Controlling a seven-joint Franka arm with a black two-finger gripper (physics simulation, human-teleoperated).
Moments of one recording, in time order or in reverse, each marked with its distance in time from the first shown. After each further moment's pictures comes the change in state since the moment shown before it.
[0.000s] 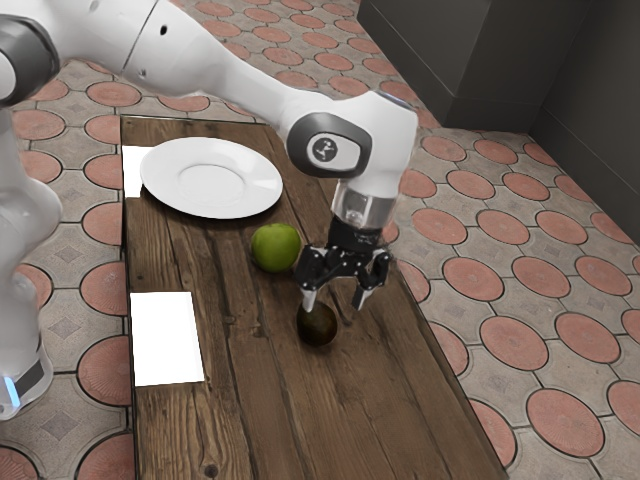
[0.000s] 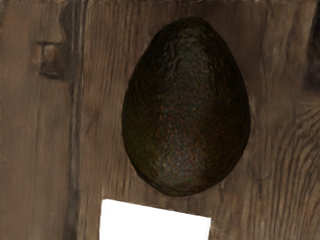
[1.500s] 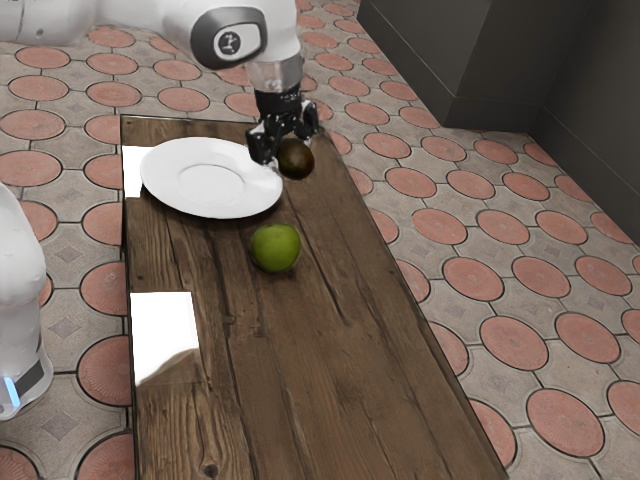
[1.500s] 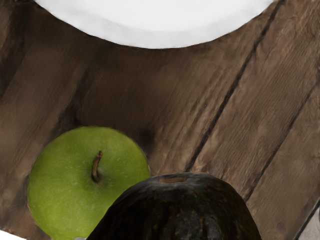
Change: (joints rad) arm 0.882 -0.454 -0.399 -0.301 0.025 0.172 0.107
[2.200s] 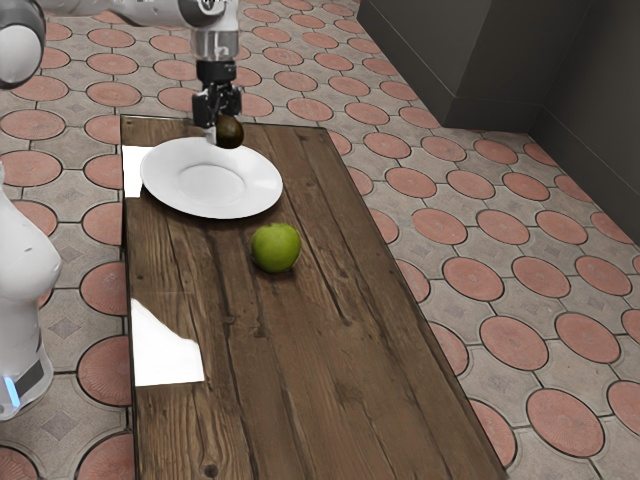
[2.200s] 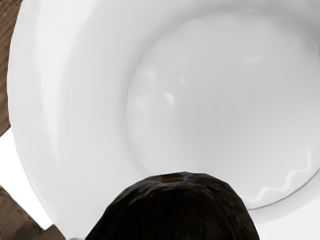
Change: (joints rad) arm 0.284 0.235 0.225 0.143 -0.071 -0.313 0.121
